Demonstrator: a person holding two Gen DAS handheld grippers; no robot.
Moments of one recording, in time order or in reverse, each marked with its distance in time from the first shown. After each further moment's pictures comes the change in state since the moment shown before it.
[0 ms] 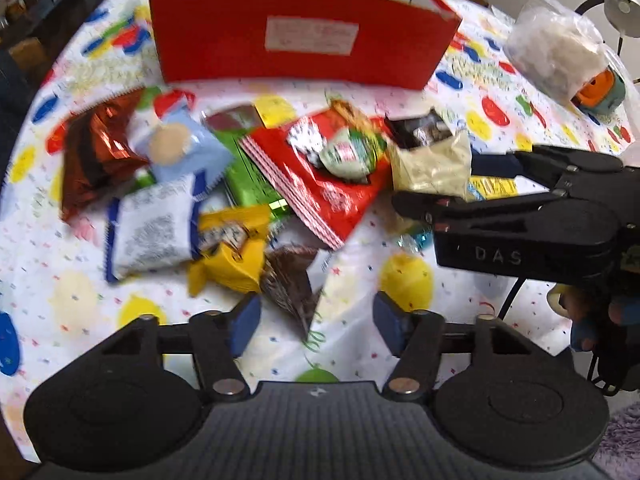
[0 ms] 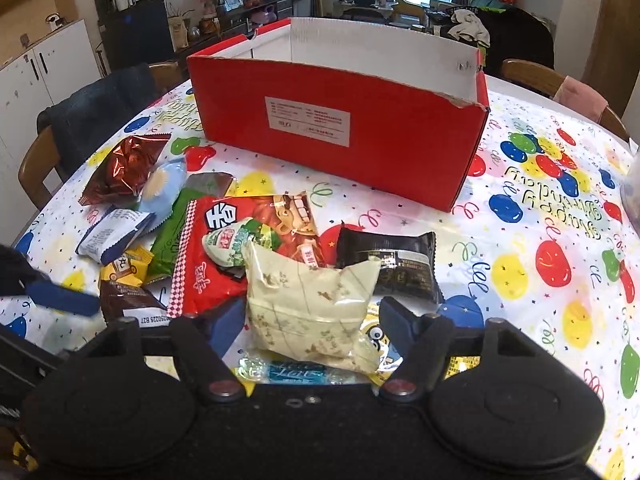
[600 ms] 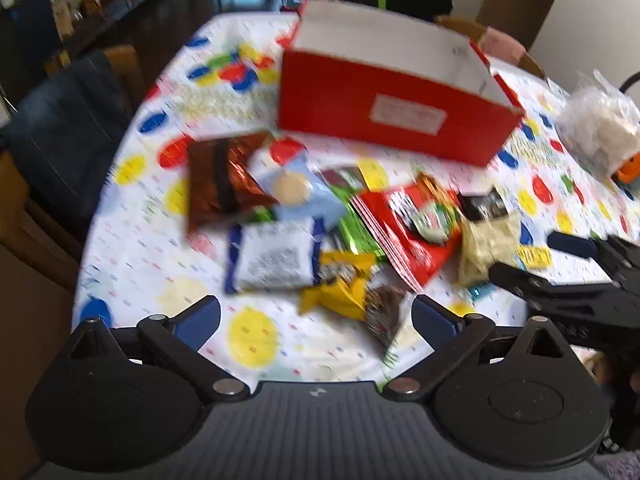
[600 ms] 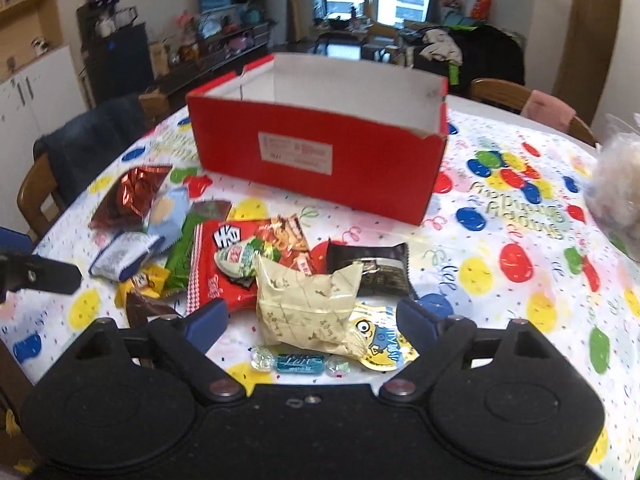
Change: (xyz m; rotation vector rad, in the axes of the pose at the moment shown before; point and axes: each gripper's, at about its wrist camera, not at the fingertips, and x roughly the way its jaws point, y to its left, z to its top) left arm -0.056 0.043 -0.003 -0.141 -0.138 0.115; right arm -0.033 0.010 -0.007 0.024 -0.061 -0.062
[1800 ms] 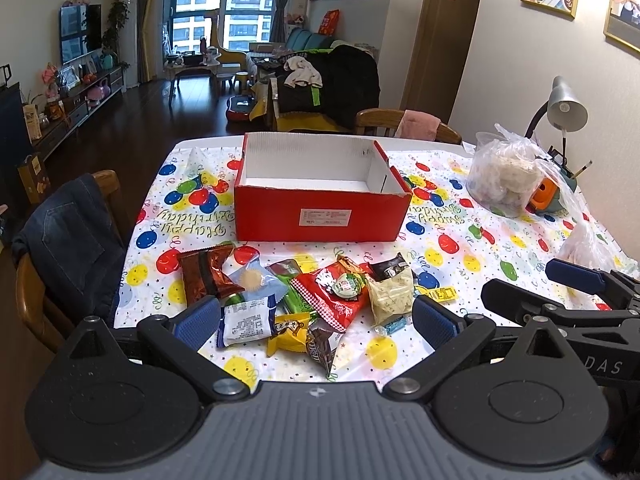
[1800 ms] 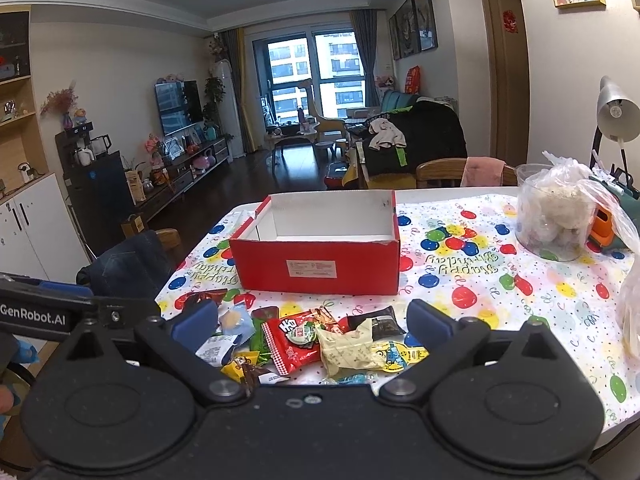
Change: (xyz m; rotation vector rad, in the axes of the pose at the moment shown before) left arm -0.149 -0.024 -0.033 0.160 -0.323 -0.097; right arm -0.181 0.056 -0.021 0.237 -0.346 -0.076
